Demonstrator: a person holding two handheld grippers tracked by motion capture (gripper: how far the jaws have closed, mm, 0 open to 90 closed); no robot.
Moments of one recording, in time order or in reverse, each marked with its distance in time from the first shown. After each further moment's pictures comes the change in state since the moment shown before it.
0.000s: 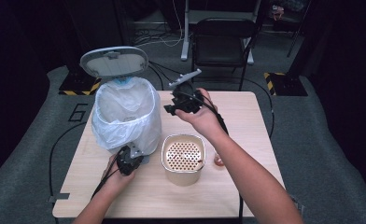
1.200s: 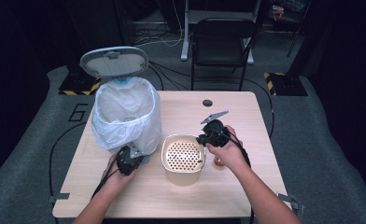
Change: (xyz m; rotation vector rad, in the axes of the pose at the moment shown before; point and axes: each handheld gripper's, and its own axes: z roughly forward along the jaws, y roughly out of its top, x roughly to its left) left arm 0.001 0.000 0.000 -0.005 0.000 0.027; right arm -0.032 -0.140 0.018 0.137 -0.011 0.112
